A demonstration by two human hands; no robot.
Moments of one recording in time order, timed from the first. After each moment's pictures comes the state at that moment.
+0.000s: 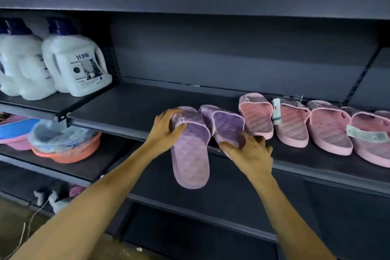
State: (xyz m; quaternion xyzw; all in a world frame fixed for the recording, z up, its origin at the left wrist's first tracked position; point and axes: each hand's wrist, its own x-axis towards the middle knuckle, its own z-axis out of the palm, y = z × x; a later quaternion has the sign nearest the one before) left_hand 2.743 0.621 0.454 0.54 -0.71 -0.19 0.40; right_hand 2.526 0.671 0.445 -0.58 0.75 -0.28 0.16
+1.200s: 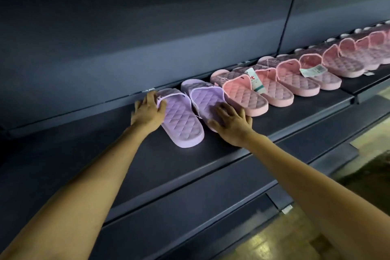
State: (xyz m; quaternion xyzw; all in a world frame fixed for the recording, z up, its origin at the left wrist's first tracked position) left_hand 2.743 0.399 0.448 0.47 -0.84 -0.19 0.20; right_hand 2.594 0.567 0.438 -0.47 0.86 -0.17 0.09
